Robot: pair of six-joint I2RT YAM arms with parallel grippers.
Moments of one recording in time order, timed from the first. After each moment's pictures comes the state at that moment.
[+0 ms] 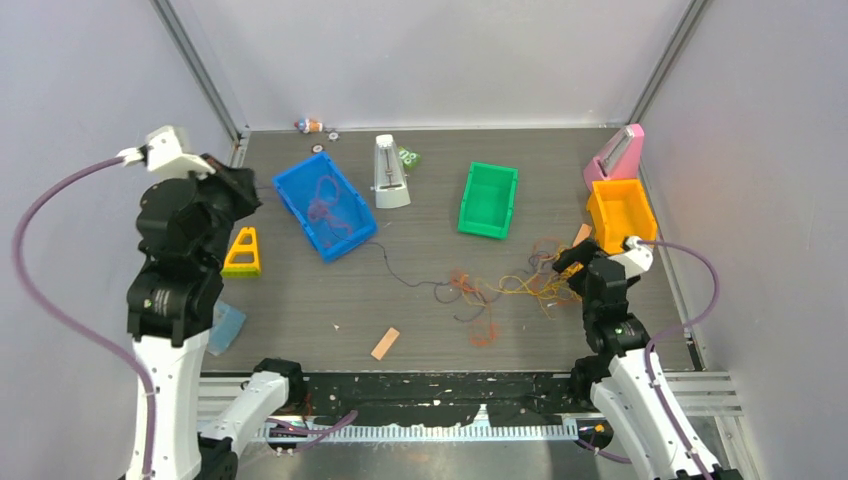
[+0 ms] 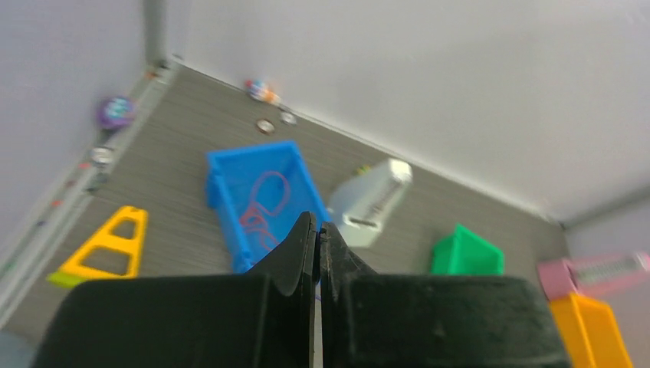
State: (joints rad) left arm -0.15 0.86 1.50 -0.75 -0.34 -0.42; right arm 0.14 0.53 0.30 -0.27 0.51 0.74
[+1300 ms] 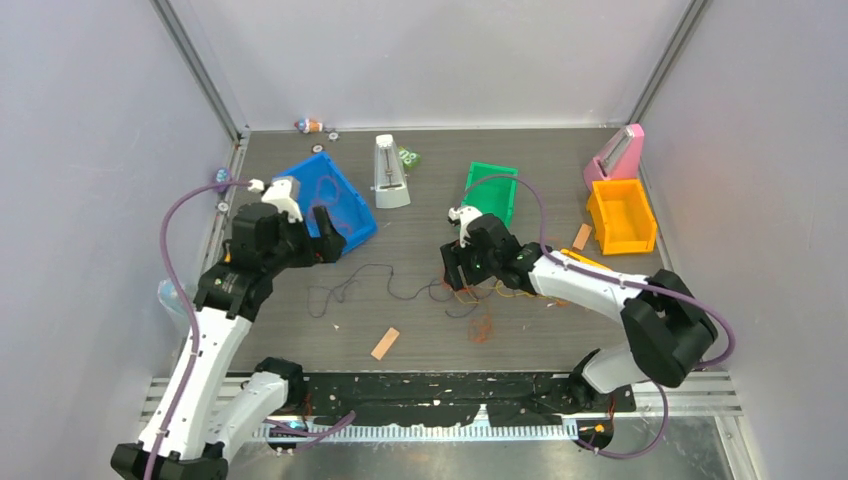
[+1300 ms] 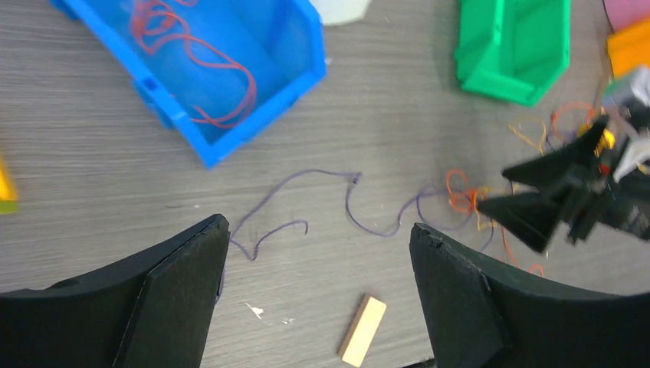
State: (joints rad) left arm -0.20 0.82 0.99 -0.71 0.08 -0.33; right arm 0.72 1.41 0.81 -0.20 -0.04 0.22
